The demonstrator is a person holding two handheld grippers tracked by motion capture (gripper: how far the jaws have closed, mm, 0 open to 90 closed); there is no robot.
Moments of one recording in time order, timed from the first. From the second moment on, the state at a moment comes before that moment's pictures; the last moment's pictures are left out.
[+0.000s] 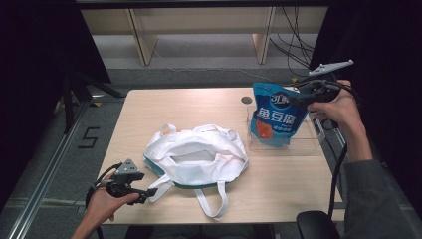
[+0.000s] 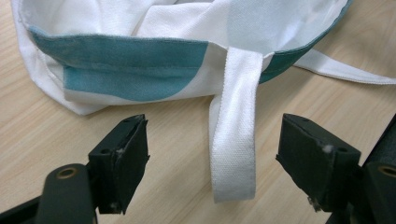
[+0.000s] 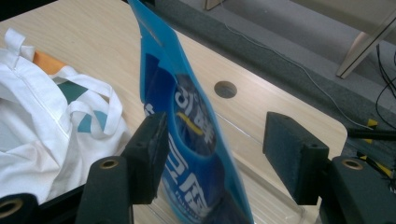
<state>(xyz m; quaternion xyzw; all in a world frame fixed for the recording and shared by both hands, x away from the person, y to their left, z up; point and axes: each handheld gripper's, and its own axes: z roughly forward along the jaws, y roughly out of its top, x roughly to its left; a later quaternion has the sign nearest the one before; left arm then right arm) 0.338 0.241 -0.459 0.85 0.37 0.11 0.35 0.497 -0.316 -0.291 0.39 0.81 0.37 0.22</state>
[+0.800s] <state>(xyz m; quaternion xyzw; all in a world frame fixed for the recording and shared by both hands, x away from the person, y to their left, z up) 0.336 0.239 -0.457 0.85 0.37 0.11 0.36 0.457 -0.348 -0.356 0.49 0.78 0.33 0.20</state>
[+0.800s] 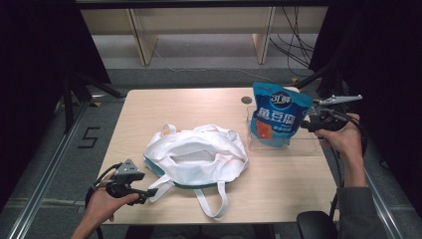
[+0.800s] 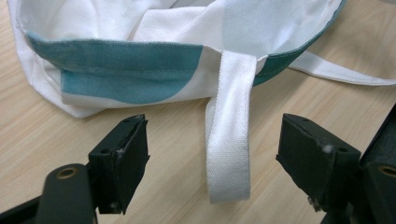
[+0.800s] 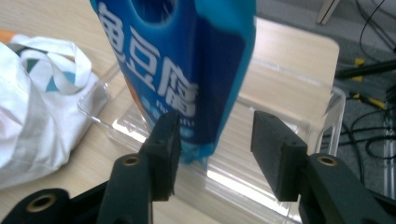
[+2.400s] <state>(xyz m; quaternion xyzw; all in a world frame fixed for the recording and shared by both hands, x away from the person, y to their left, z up) 0.336 0.242 -0.457 0.85 0.37 0.11 0.36 0.495 -0.357 -0.393 0.47 0.78 0.35 0.22</state>
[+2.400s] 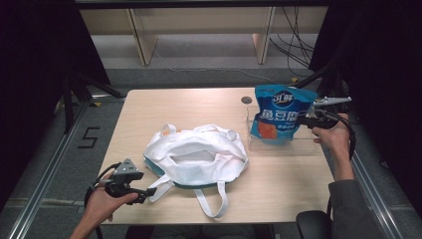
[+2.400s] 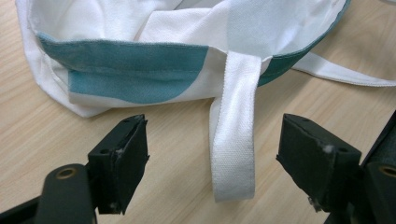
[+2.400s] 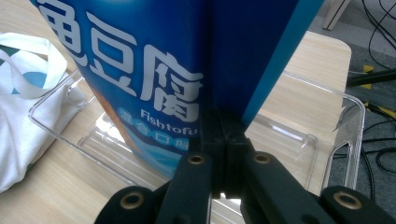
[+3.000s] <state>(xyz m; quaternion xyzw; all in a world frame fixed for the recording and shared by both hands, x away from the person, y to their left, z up) 0.336 0.242 -0.457 0.85 0.37 0.11 0.36 0.496 -0.361 -0.390 0.45 0.78 0.36 0.23</state>
